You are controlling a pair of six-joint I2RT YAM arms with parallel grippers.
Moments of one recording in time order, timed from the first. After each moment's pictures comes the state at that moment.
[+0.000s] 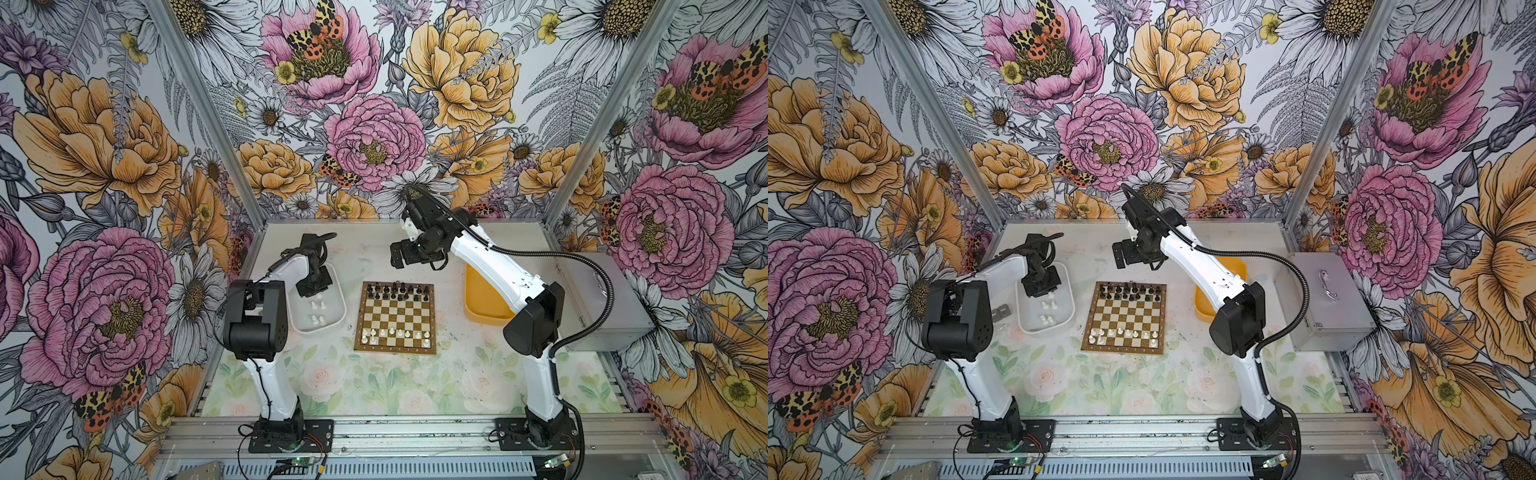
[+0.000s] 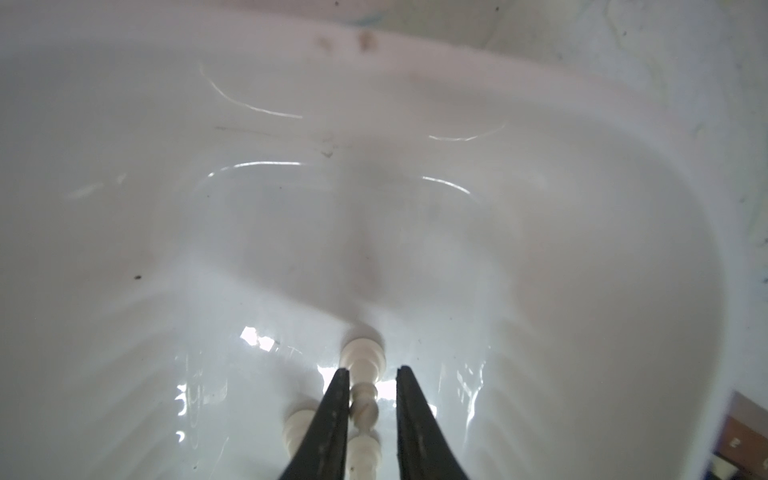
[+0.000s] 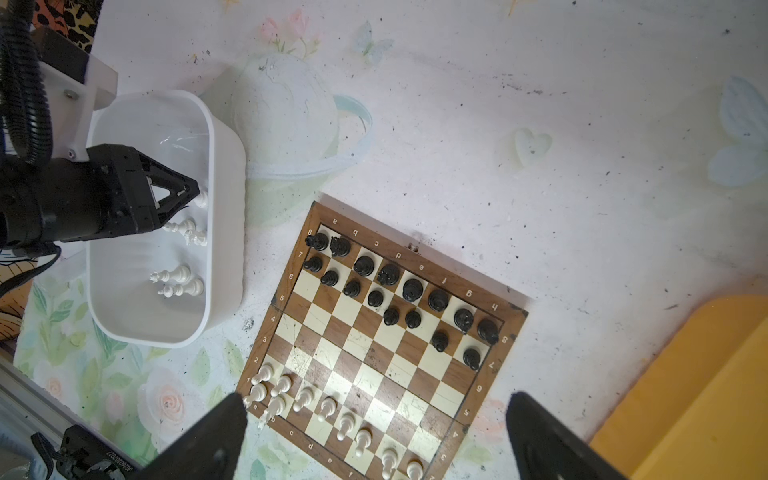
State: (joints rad) left arm -0.06 1.89 1.32 -0.71 -0.08 -0.51; right arm 0.62 2.10 2.23 -1.22 -0.10 0.30
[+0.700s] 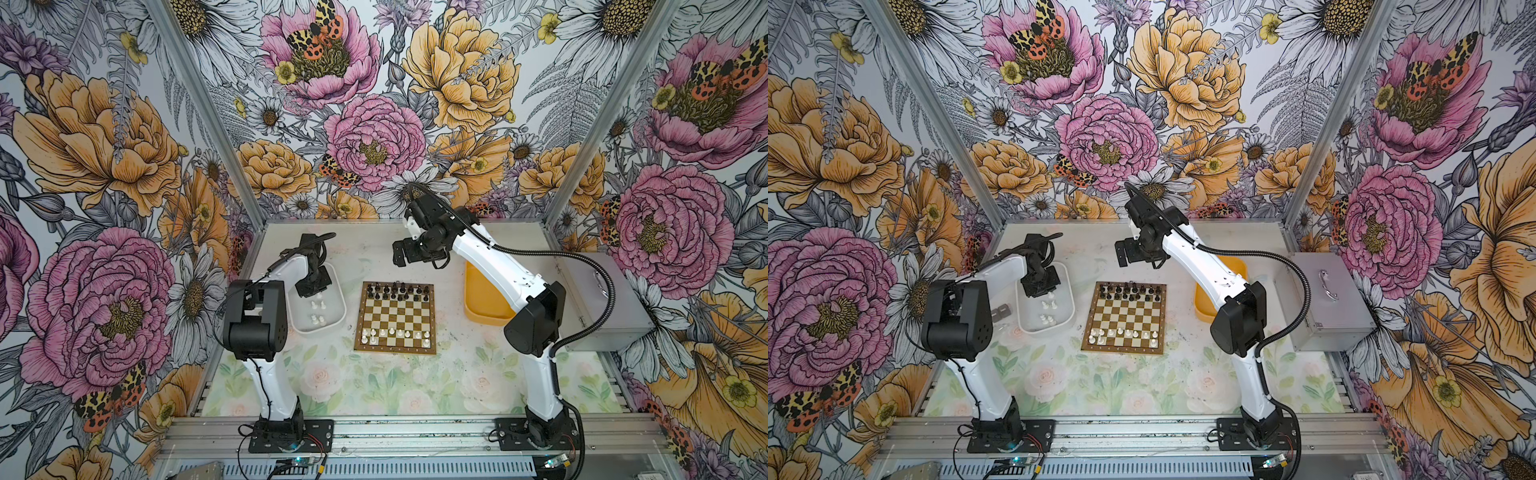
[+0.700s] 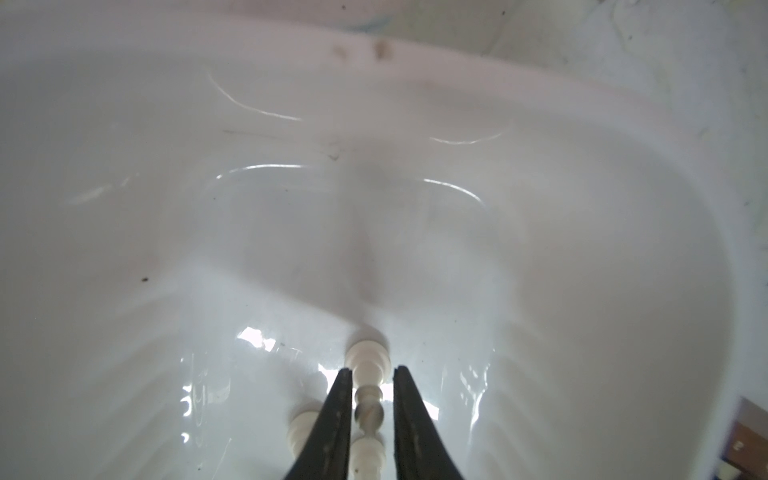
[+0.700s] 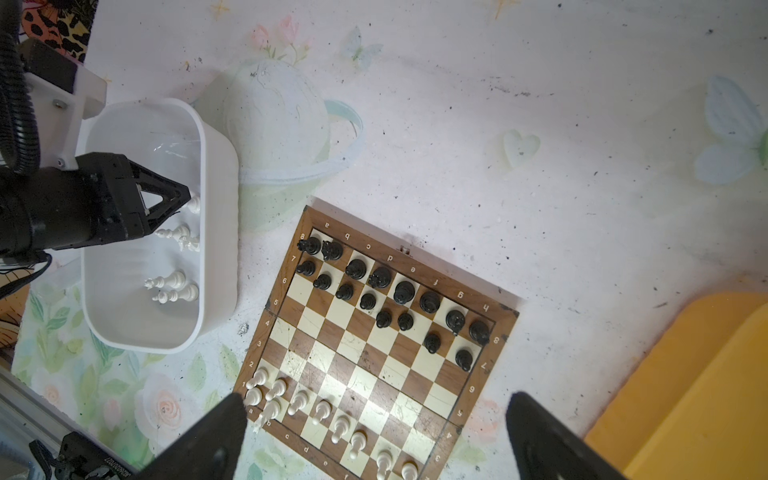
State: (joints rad) left arm -0.05 1.89 1.32 -0.71 -0.08 -0.51; right arm 0.61 2.10 2.23 -1.22 -0.11 0.30
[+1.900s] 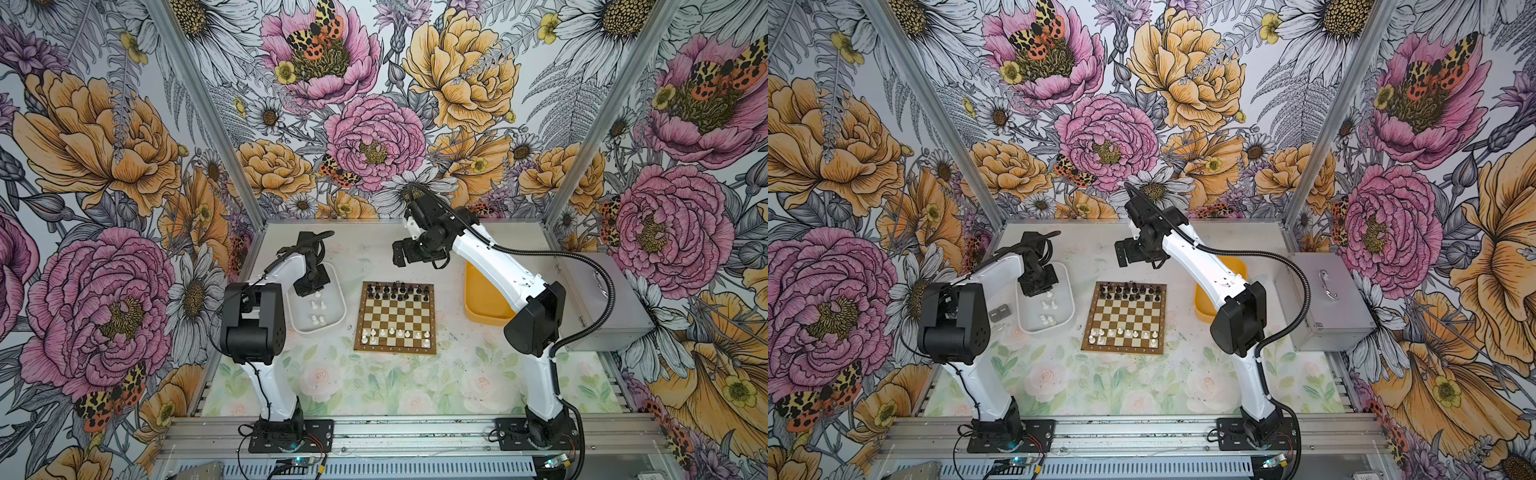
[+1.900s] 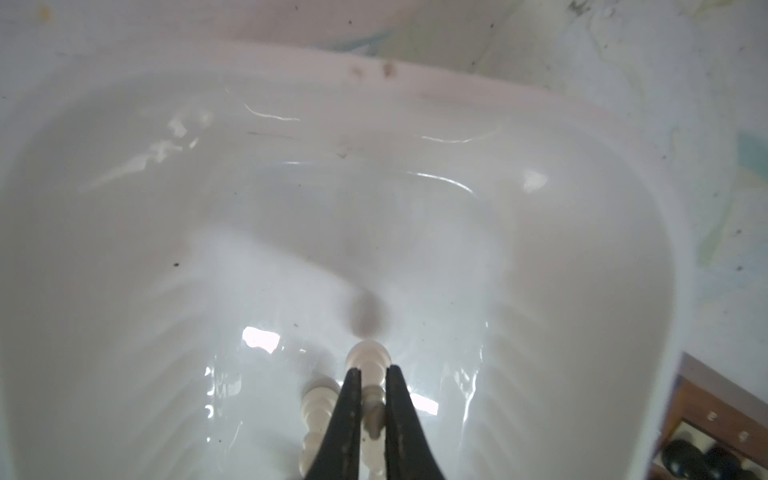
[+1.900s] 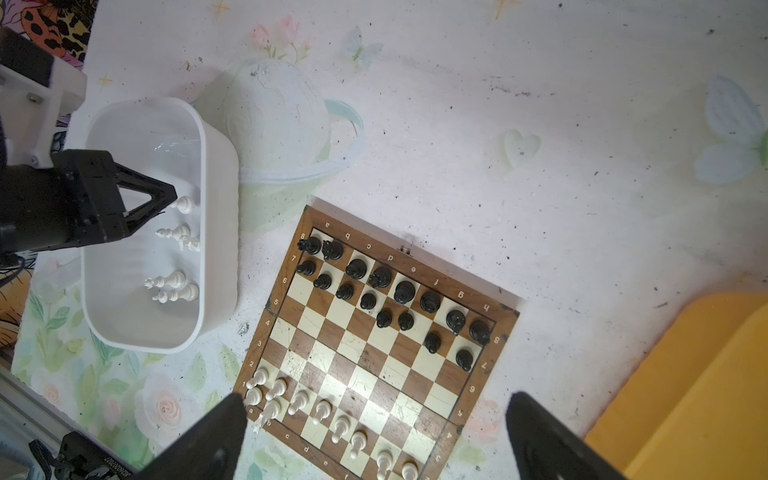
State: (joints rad) left arm -0.05 1.84 1.34 -0.75 -0.08 -0.49; right arm 0.61 2.10 2.23 -1.22 -0.10 0.30
